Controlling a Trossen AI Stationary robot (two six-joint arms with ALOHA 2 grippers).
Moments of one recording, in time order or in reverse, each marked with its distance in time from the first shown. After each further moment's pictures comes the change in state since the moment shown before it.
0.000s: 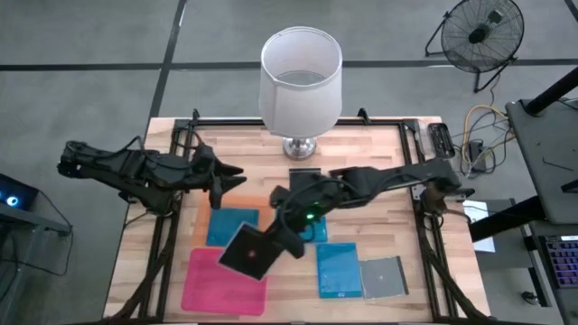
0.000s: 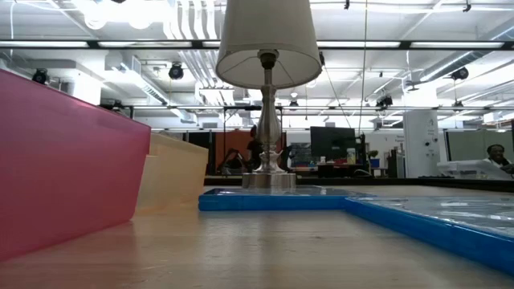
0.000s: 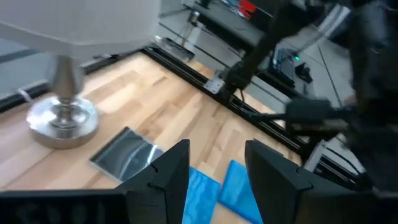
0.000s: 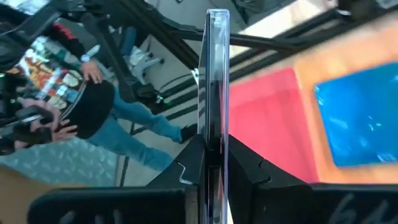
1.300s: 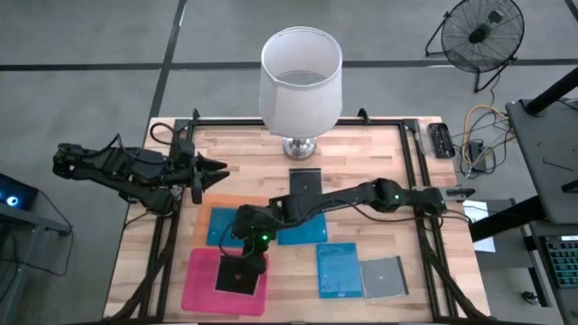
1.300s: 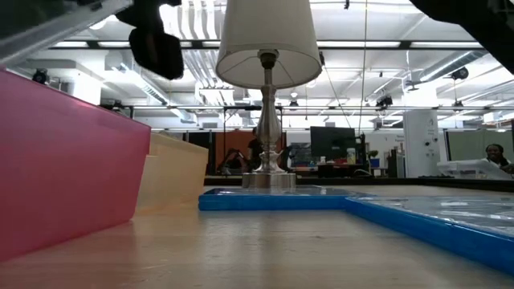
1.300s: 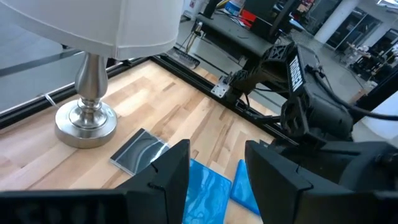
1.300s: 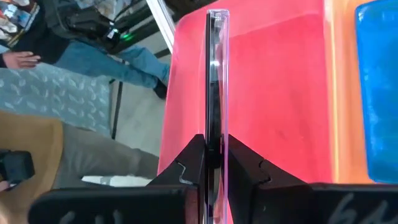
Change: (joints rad) left arm -0.002 -0.176 -0.097 -0.044 -0.015 0.036; right arm -0.039 0.528 0.295 -0.022 -0.243 -0.104
